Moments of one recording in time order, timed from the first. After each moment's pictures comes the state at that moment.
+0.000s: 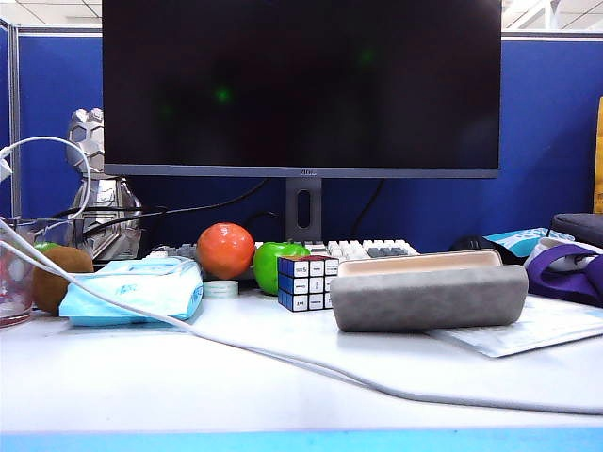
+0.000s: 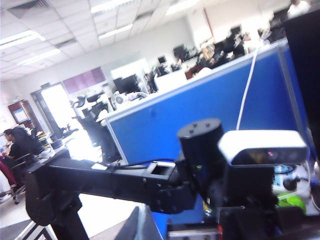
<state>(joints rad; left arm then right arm) -0.54 1.60 1.37 0.27 1.09 -0.35 0.31 1.01 1.17 0.22 -0.97 0.66</state>
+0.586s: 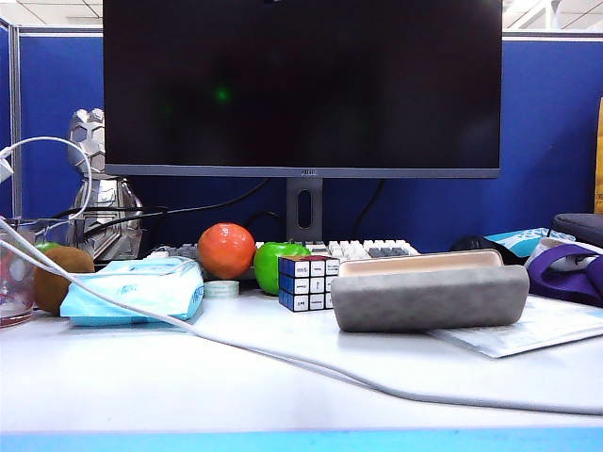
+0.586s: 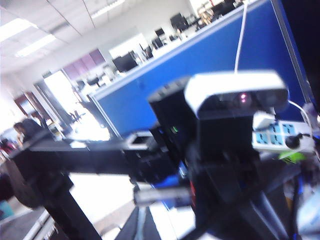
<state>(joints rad) -0.54 1.60 1.37 0.30 1.08 -0.42 0.32 1.11 1.17 0.12 -1.02 0.62</state>
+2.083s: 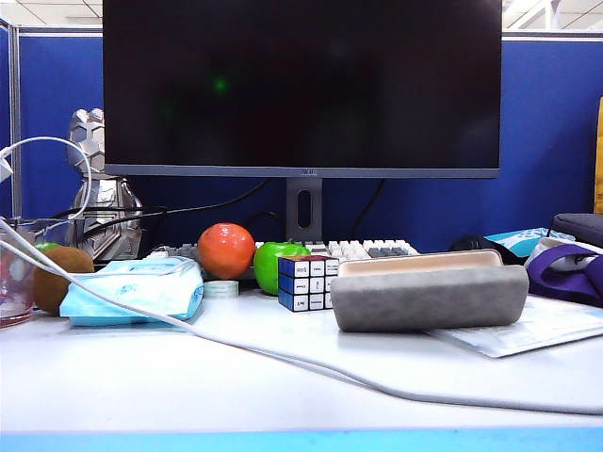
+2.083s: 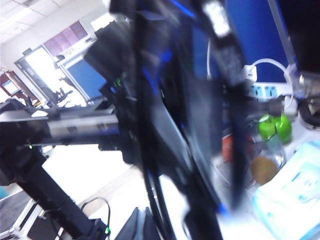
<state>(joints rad) -0.54 1.61 1.36 0.59 1.13 -0.69 0.32 1.16 1.17 -0.07 -1.00 0.44</state>
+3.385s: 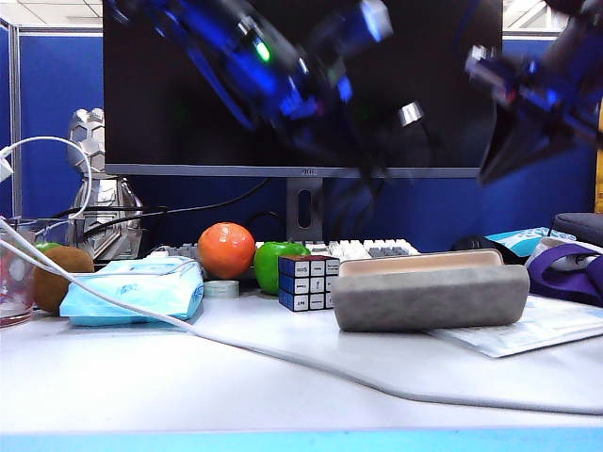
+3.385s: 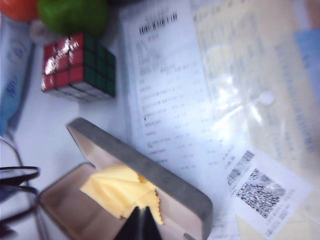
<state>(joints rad) -0.69 1.78 1.37 -0.23 0.35 0.49 0.11 1.52 1.17 -0.58 -0.44 0.07</state>
